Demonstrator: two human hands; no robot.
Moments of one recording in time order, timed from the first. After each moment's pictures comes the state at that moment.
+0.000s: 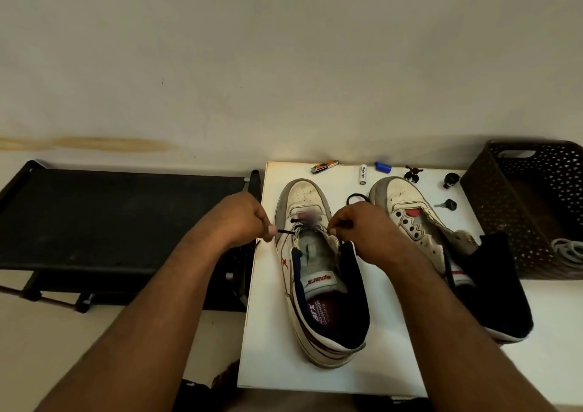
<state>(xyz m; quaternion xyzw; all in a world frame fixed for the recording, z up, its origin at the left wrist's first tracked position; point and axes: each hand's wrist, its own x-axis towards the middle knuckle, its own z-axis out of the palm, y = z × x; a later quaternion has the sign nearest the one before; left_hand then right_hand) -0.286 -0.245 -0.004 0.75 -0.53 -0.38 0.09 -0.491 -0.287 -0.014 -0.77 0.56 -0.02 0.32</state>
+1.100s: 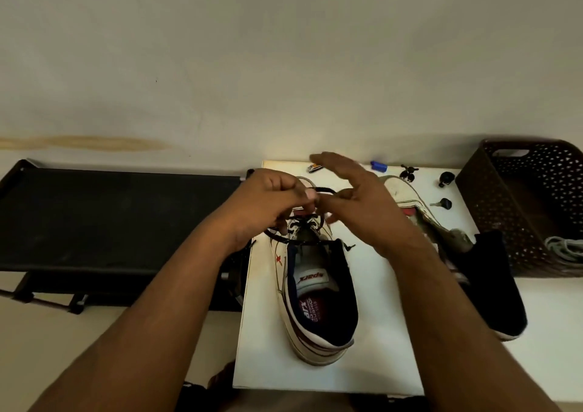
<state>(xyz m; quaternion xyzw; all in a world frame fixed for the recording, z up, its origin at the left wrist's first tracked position) -0.331 -0.241 0.026 0.58 -0.52 -0.50 0.38 -0.498 -0.284 0.012 -0.68 0.46 -0.31 0.48</state>
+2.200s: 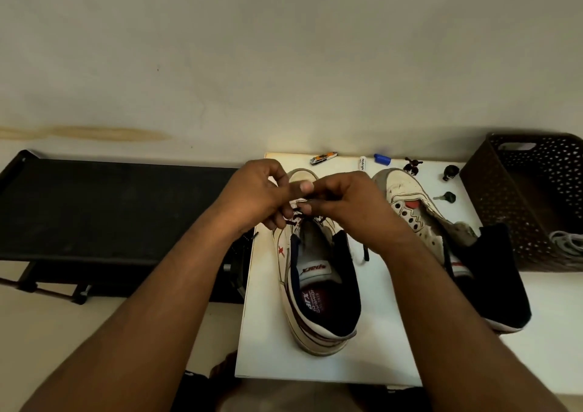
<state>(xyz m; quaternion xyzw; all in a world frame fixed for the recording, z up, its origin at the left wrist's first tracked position) -0.326 -0.247 0.013 0.65 -0.49 -0.46 0.35 -0.494 -0.285 -0.001 -0.72 0.44 -0.25 0.48</state>
